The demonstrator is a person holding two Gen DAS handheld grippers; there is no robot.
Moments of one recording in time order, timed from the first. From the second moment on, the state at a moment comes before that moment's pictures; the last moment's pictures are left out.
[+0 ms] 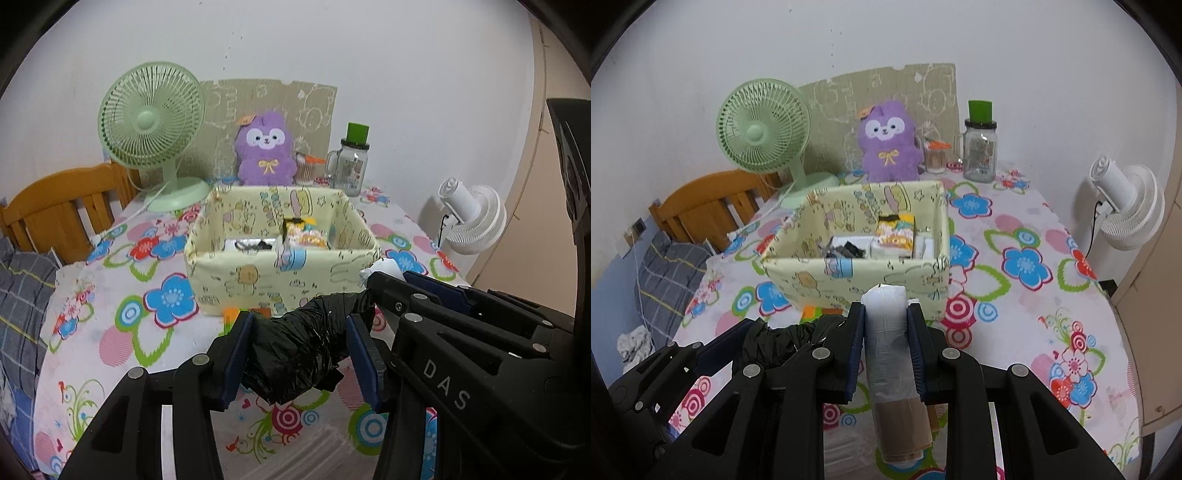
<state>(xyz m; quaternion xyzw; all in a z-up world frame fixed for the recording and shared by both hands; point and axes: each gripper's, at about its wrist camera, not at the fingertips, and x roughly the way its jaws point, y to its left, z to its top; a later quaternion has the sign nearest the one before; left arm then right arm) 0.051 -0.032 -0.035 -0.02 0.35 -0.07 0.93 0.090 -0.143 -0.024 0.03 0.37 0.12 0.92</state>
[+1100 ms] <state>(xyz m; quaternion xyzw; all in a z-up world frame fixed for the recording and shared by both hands) 0.063 -0.027 0.020 -0.01 0.29 -0.08 0.95 0.103 -0.139 0.032 0.03 0.32 0.11 0.94</state>
